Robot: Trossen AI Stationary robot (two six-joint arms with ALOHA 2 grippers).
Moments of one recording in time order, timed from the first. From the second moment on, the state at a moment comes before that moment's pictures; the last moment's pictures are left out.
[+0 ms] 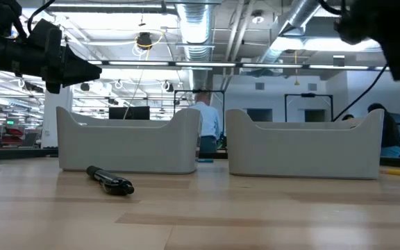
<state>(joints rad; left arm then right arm) 0.26 0.03 0.03 0.01 -0.32 -0.14 0.37 1.26 1.01 -1.28 0.00 1.33</state>
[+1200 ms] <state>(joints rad) 0.26 0.03 0.03 0.01 -0.32 -0.14 0.74 1.26 0.51 -0.64 -0.08 1.94</state>
